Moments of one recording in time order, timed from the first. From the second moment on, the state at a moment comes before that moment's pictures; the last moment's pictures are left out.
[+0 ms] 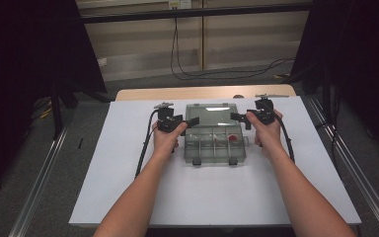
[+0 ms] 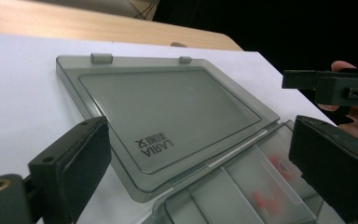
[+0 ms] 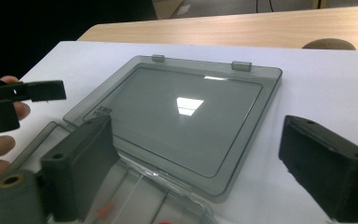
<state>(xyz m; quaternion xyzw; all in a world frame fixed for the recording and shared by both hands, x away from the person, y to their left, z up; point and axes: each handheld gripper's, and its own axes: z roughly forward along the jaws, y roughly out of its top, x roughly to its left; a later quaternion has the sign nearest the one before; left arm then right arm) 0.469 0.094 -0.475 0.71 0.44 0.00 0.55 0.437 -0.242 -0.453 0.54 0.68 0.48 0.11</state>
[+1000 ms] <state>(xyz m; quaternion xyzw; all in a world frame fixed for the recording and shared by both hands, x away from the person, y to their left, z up) 0.484 0.084 -0.493 0.72 0.49 0.00 0.49 0.455 -0.237 -0.485 0.59 0.67 0.44 0.04</state>
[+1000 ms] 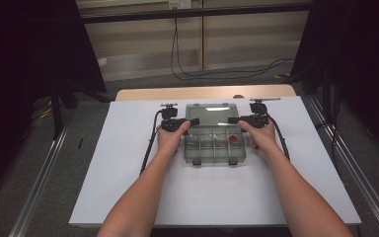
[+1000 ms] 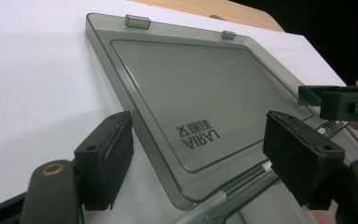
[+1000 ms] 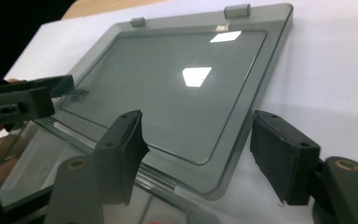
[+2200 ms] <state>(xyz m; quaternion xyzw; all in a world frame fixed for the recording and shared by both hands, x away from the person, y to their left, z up) 0.477 0.094 -0.473 0.73 0.46 0.06 0.50 0.444 -0.248 -0.473 0.55 0.69 0.47 0.08</state>
